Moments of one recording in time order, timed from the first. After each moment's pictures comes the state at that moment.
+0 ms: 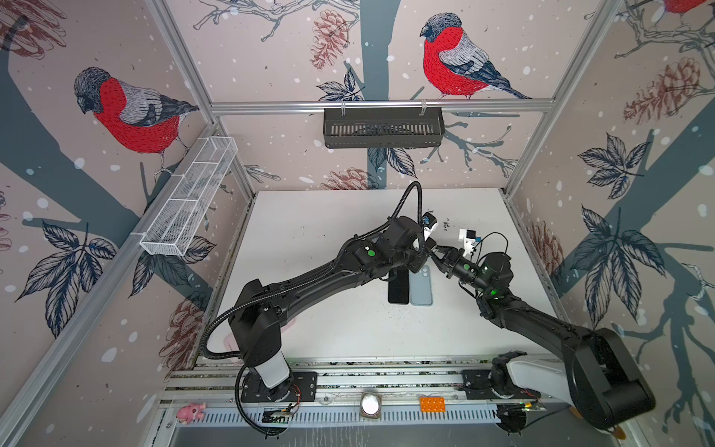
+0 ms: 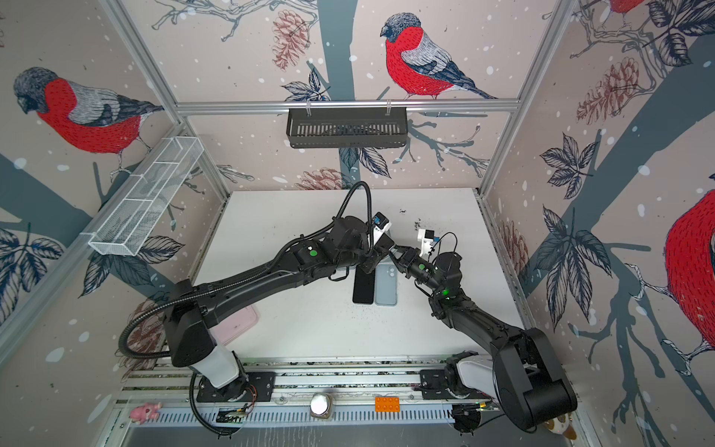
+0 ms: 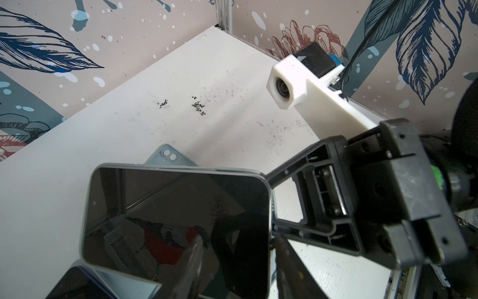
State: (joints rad) left arm -0.96 1.68 1.46 -0.37 -0.02 -0.05; right arm 0.30 1.20 0.37 0.85 -0.63 1.31
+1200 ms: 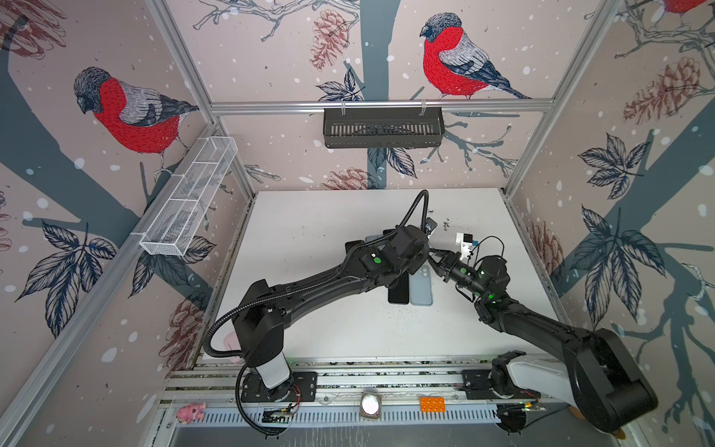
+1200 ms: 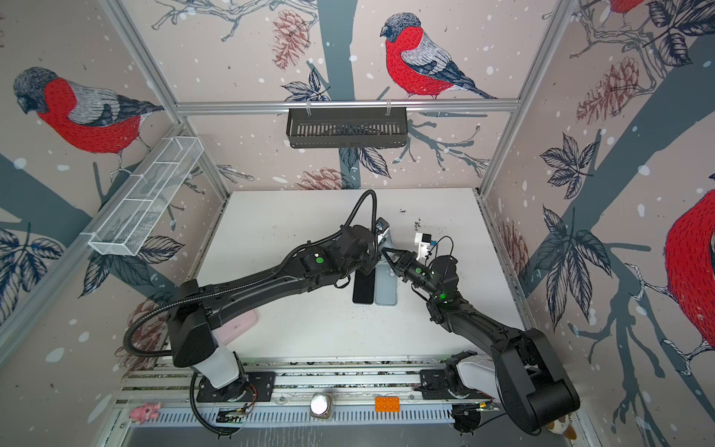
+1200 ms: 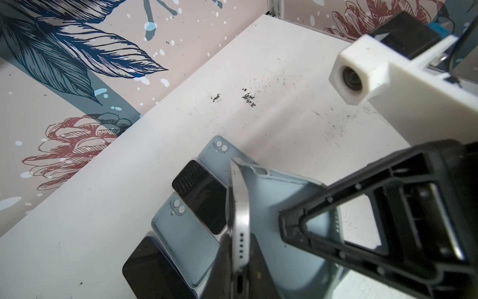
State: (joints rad) left arm -1.01 1.69 1.44 -0.36 -0.32 0.03; right arm 0.35 1.18 0.34 0.85 -0.57 1.32
